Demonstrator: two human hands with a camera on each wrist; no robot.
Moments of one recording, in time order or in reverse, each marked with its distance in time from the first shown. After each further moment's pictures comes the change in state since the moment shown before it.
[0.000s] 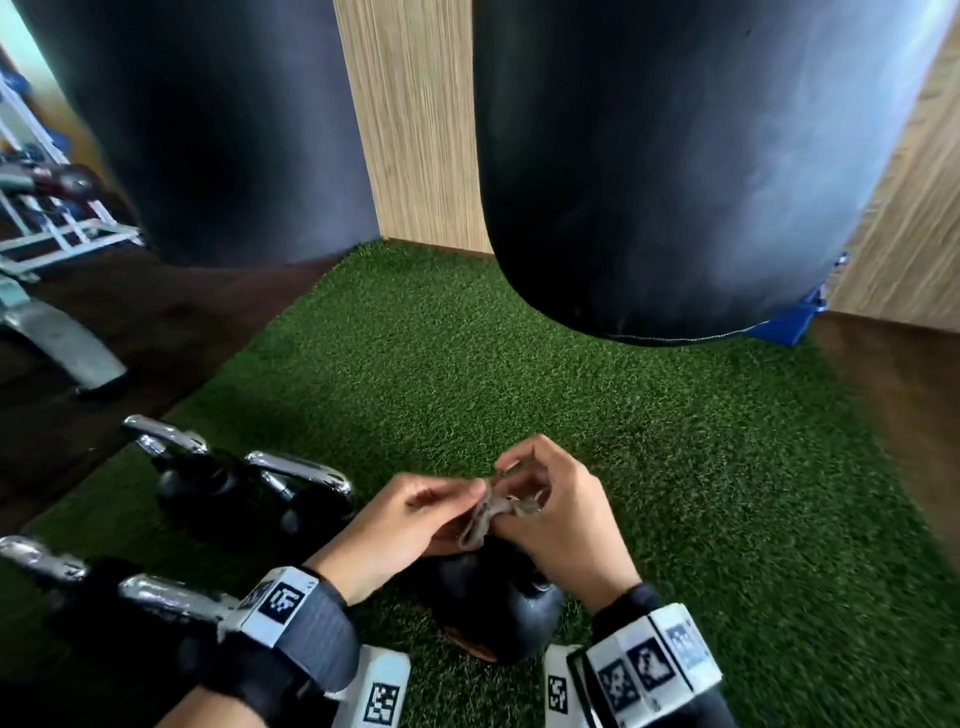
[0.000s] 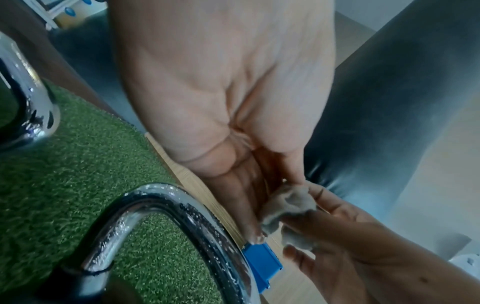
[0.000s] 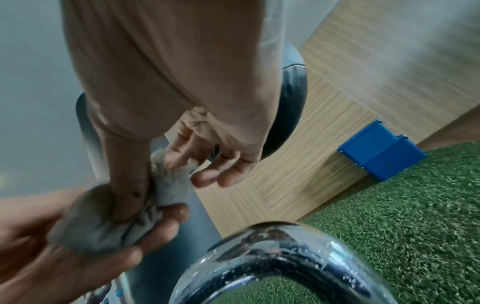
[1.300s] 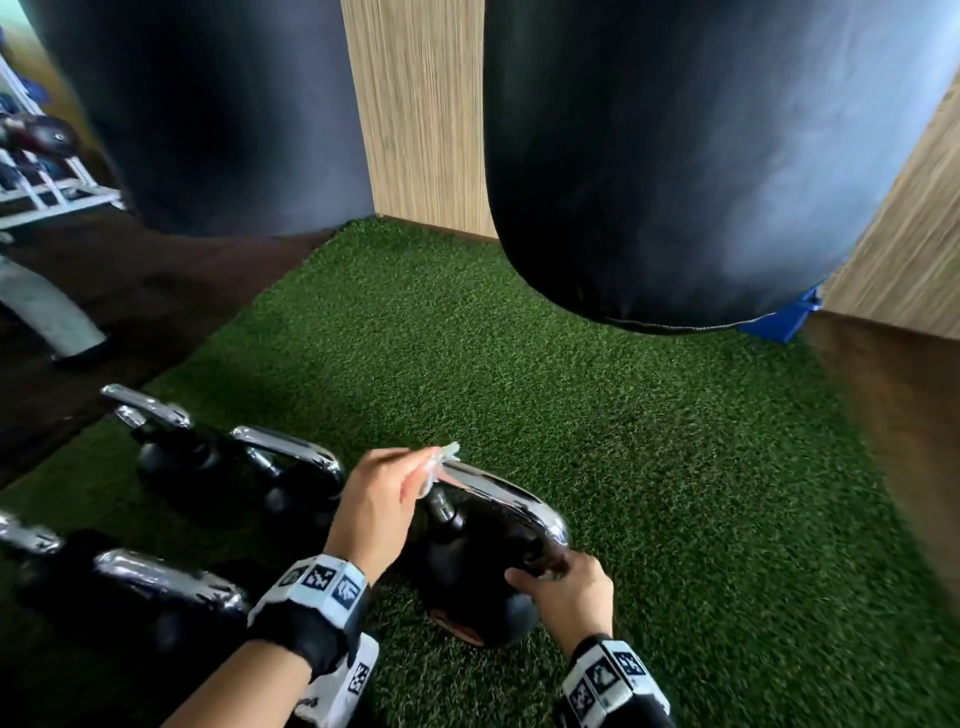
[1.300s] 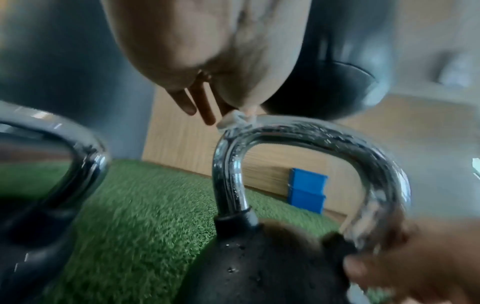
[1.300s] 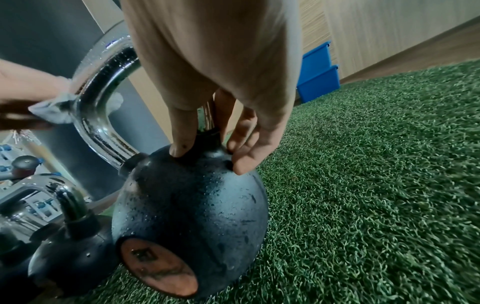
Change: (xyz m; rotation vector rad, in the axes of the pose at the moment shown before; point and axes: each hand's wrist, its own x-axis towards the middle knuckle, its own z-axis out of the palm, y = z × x) left_hand 0.030 -0.058 -0.036 0.954 0.480 0.570; right_hand -0.037 0.136 0.052 -0.106 0.084 0.699
